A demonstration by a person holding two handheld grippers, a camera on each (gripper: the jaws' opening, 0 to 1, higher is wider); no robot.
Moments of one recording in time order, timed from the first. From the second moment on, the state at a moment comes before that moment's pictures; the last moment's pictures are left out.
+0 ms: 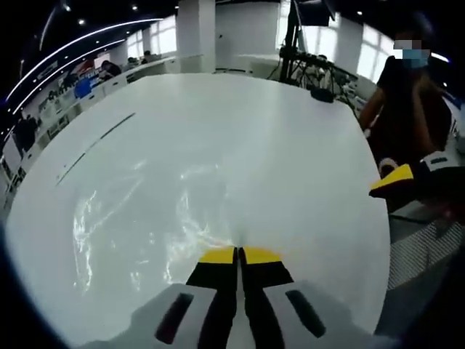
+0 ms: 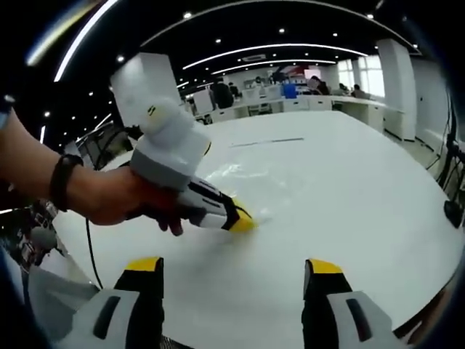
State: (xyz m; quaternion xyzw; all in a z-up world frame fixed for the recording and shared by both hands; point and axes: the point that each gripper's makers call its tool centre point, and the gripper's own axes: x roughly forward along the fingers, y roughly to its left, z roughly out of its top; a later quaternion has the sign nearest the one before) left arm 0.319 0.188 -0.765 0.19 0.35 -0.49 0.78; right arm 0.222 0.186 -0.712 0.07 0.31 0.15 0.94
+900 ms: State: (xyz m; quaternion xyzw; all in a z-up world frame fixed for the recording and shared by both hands) left arm 0.241 0.281 -0.697 0.21 0.35 -0.53 0.74; right arm 0.227 0.227 -0.696 -0.08 0.27 0.24 0.93
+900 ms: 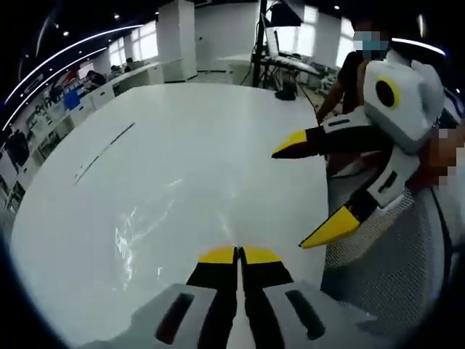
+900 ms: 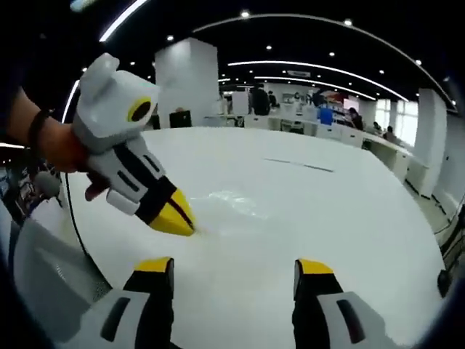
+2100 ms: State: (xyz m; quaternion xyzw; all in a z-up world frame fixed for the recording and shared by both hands) left arm 0.193 0.319 -0.663 0.20 0.36 -0.56 0.72; right arm 0.209 0.280 -0.695 -0.26 0.23 0.35 0.87
